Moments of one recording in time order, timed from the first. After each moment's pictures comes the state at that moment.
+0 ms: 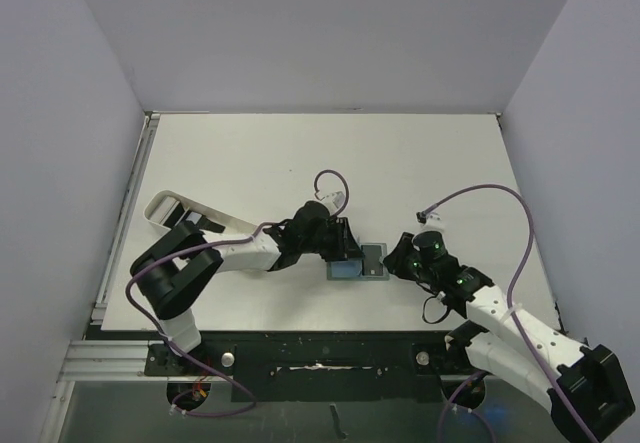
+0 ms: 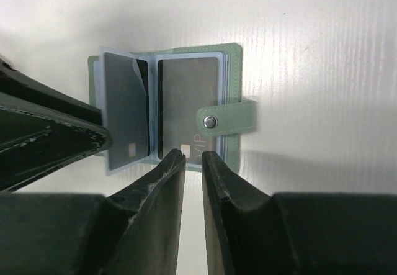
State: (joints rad) left arm -0.88 1.73 0.87 0.26 0.25 -0.90; right arm 0.56 0.87 0.37 -0.22 0.07 0.69
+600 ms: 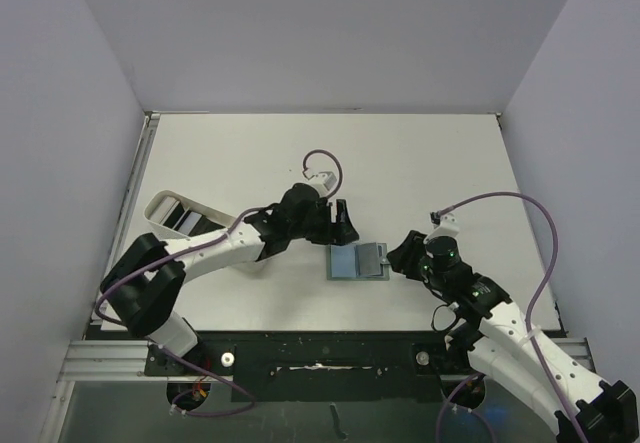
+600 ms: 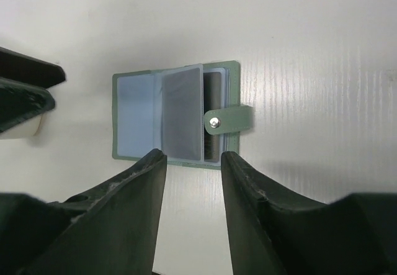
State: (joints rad) left arm -0.85 1.62 0.94 0.09 0.16 -0.73; right arm 0.56 0.65 0.38 -0.34 0.13 0.70
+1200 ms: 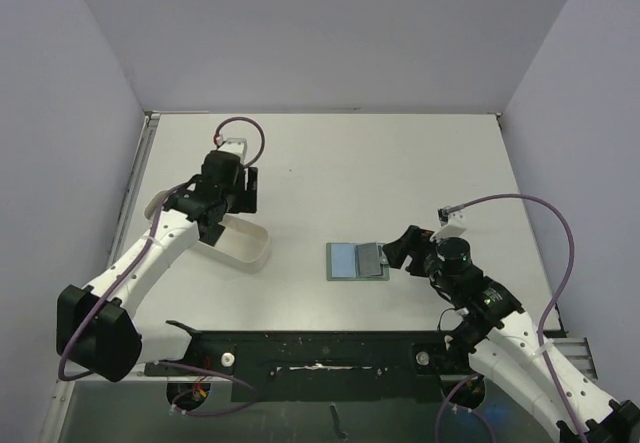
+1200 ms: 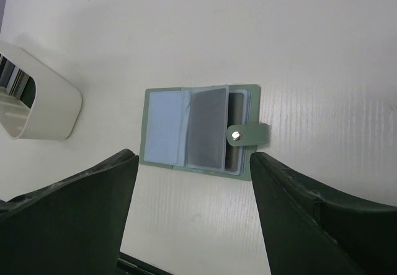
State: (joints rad) left arm -0.45 1.29 1.04 -0.50 -0.24 -0.26; right arm 0.56 0.55 0.43 -0.38 0.12 0.67
